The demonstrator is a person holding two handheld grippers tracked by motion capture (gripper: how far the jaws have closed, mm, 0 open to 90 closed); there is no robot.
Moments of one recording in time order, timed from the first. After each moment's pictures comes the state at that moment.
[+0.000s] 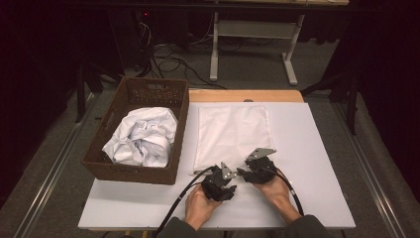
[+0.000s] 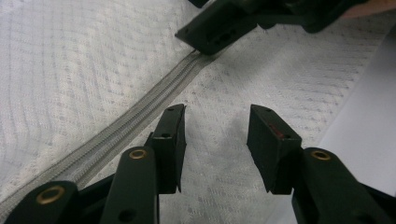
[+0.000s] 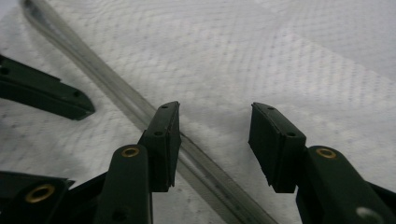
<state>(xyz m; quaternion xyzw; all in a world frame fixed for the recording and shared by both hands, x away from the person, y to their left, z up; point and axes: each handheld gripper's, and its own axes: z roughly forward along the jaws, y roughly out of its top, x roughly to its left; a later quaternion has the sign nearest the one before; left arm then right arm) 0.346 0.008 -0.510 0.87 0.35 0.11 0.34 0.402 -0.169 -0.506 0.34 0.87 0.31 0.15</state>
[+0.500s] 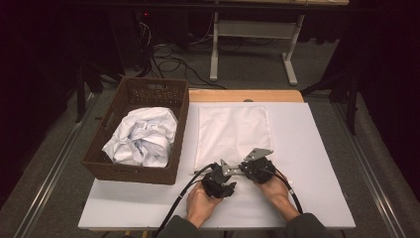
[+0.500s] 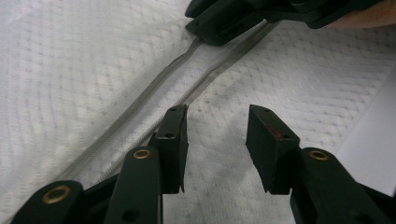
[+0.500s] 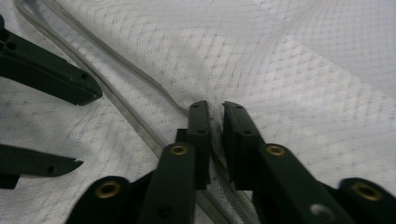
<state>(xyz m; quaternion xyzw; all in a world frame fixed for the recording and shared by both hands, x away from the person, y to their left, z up) 0.355 0.006 -0.509 0.86 0.37 0.12 0.34 0.404 -0.165 -0.508 0.31 0.88 0.30 0.17</state>
